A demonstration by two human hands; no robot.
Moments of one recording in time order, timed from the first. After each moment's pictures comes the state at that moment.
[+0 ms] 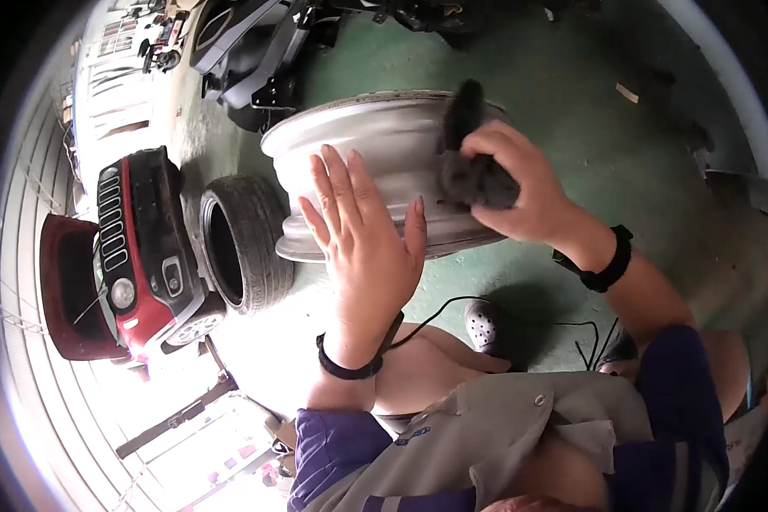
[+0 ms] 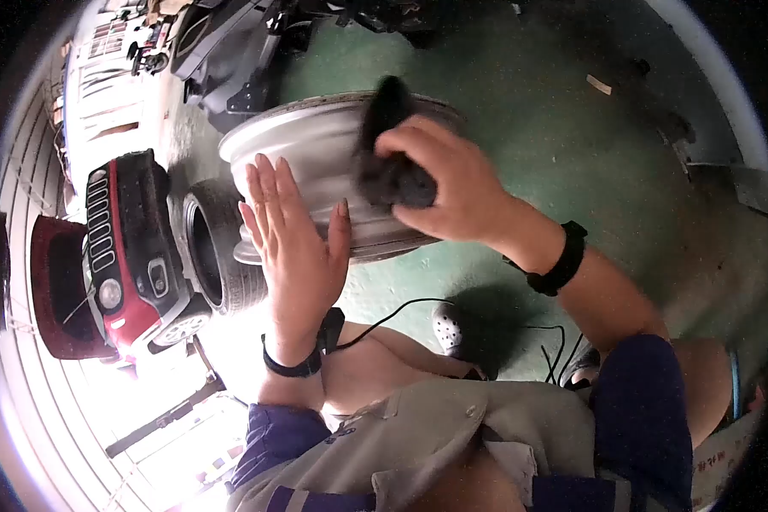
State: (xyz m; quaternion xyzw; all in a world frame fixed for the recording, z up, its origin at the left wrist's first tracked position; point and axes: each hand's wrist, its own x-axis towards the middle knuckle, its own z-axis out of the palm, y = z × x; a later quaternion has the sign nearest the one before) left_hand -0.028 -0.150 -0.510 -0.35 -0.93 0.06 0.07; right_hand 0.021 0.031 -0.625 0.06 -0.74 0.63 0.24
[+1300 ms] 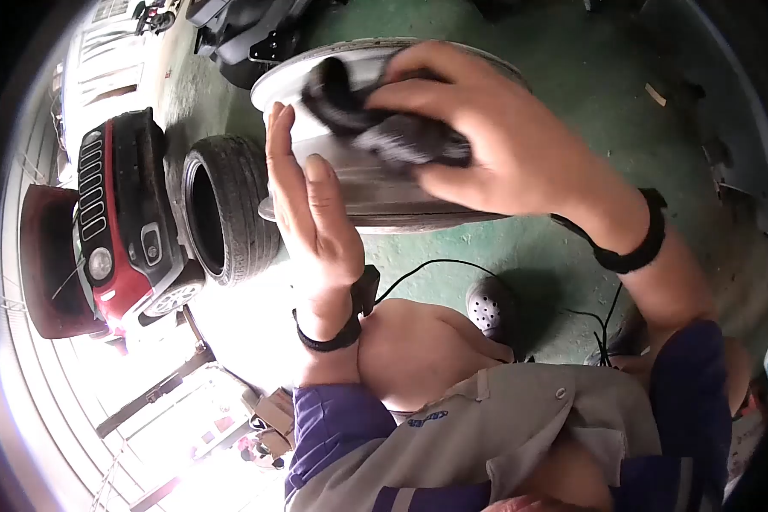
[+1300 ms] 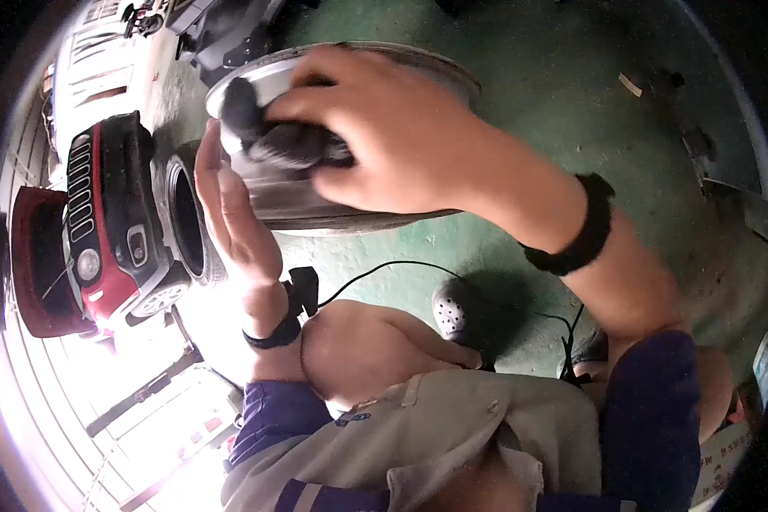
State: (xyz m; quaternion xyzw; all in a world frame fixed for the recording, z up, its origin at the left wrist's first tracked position) left_hand -0.076 -0.215 -0.509 -0.31 -0.87 -0.37 0.07; right_hand -0.039 -0.013 -0.561 0.17 -0.79 0.52 0.28
